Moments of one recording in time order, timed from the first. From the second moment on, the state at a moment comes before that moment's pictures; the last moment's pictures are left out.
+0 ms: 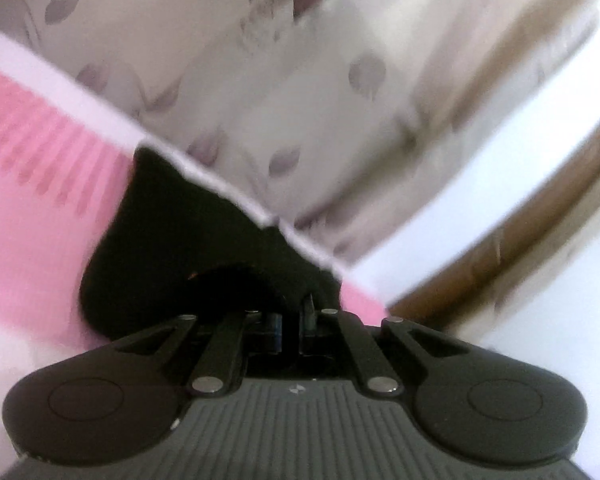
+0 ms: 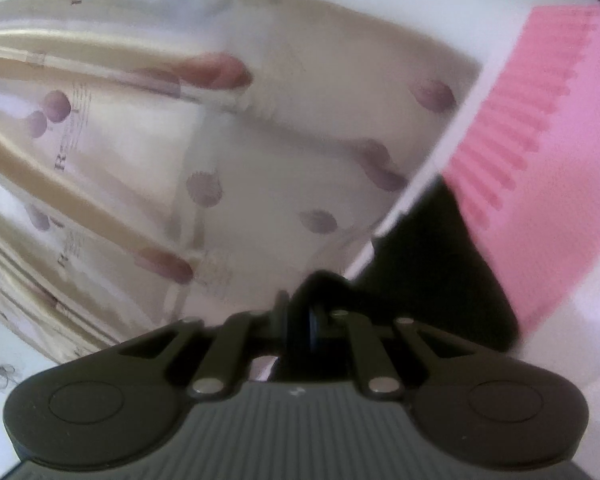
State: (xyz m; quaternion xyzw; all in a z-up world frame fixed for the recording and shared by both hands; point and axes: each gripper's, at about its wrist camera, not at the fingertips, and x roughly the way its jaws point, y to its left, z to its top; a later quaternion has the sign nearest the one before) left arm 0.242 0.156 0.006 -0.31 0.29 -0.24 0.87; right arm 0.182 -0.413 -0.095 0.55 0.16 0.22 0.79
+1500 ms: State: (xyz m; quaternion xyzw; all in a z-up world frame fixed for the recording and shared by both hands) left arm 0.364 0.137 -0.107 -0.25 0.24 -0.16 0.93; right arm 0.476 -0.204 -0.067 0.12 0.27 0.20 0.94
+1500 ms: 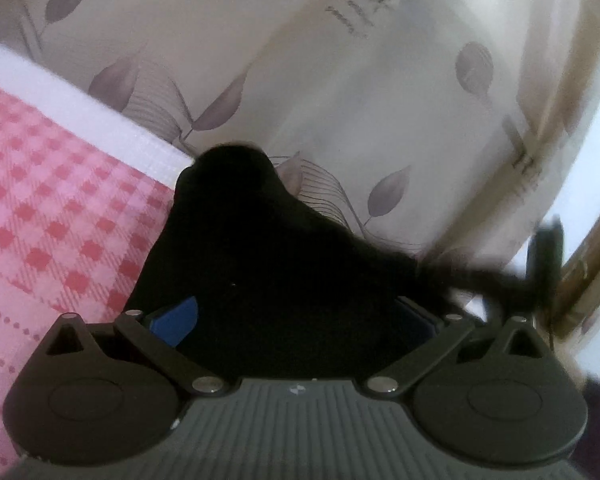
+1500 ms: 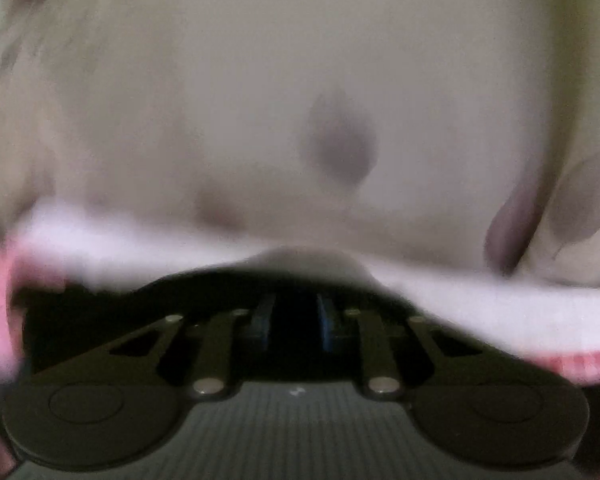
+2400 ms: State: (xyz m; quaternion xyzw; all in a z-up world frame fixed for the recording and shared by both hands) left arm 0.397 0.223 -0.094 -0.31 0.29 -0.03 0.90; right arm 0.296 -0.408 -0.166 0.38 0.23 0.08 0.89
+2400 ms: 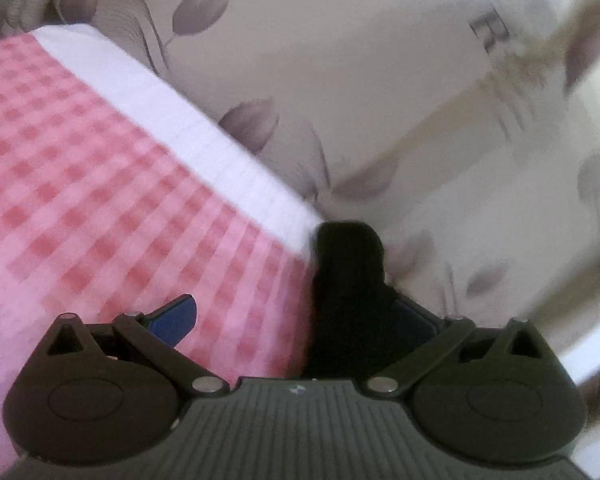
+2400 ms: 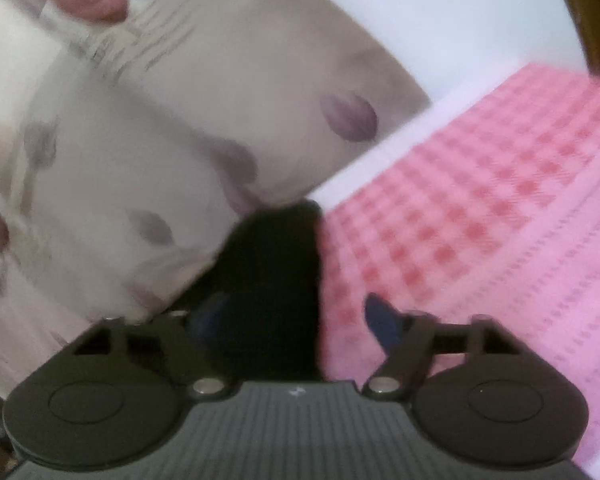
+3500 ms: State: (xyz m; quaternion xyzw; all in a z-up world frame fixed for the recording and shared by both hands) left arm 0.437 0.148 -0.115 -0.17 0.36 -0.13 0.90; right arm 0.339 -0.330 -0.168 0.22 0.29 0.17 0.92
